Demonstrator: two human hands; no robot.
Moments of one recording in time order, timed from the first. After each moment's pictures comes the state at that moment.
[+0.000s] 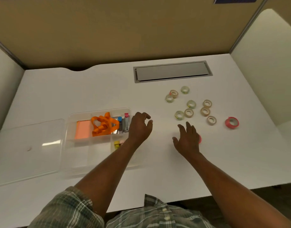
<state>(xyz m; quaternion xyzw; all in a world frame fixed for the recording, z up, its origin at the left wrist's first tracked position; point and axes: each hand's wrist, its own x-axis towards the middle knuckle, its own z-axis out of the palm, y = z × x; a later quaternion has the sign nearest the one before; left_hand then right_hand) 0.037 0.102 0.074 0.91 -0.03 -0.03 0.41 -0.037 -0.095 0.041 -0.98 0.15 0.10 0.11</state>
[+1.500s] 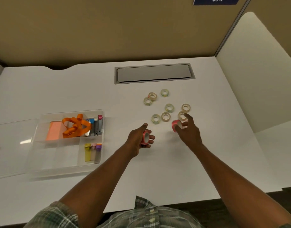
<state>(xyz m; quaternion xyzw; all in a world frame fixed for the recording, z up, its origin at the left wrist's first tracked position) 0.016 -0.006 0.078 0.60 0.26 -0.34 0.68 -0.004 -0.230 0.068 -0.88 0.22 0.04 0.43</state>
